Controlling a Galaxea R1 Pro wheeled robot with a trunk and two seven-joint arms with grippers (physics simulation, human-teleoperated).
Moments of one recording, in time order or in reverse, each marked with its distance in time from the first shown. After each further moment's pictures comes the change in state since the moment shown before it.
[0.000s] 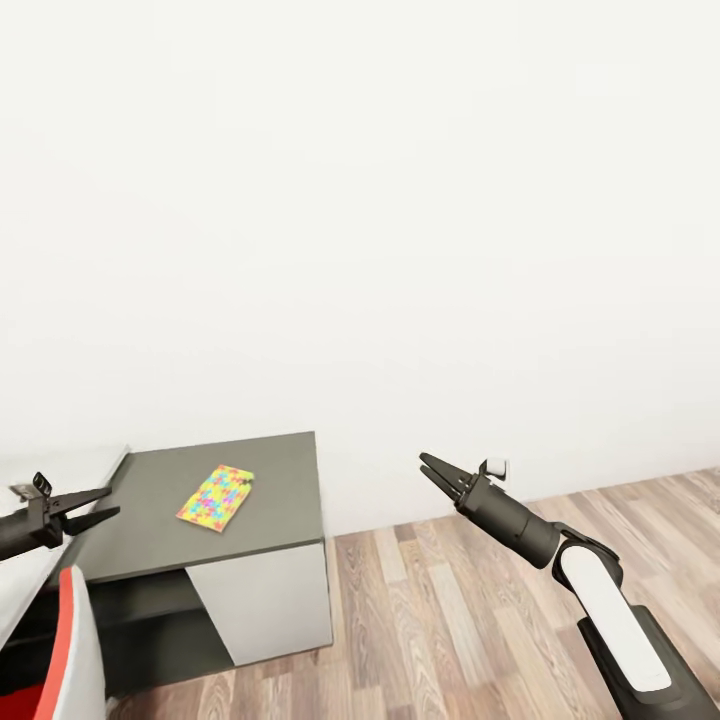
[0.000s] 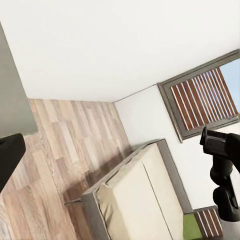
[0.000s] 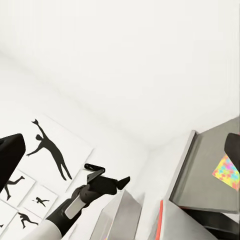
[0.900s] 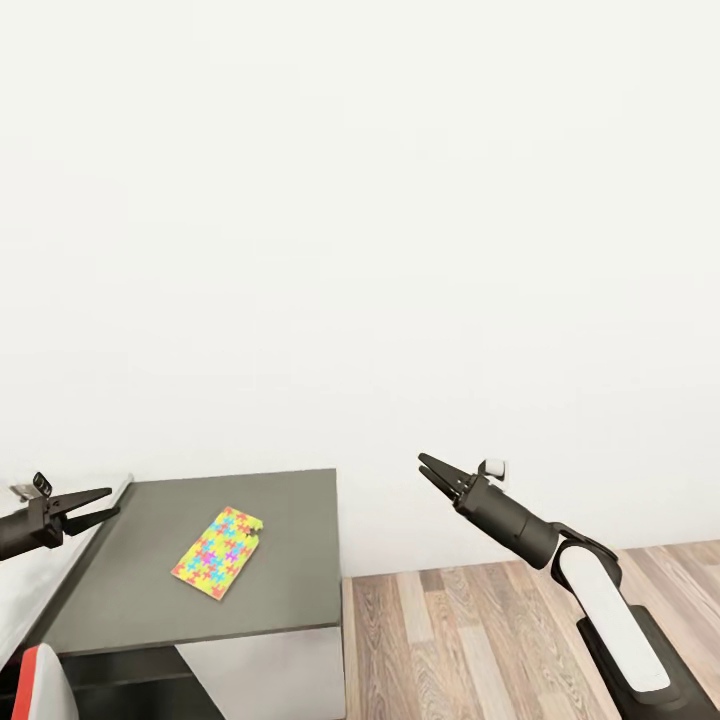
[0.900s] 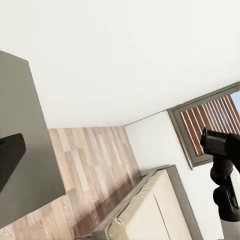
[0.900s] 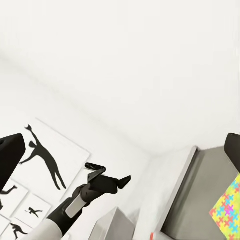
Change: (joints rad) left arm 0.000 0.000 0.000 0.000 0.000 -0.001 0.000; right arm 0.000 0.001 0.004 0.000 0.000 0.000 0.001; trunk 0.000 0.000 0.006
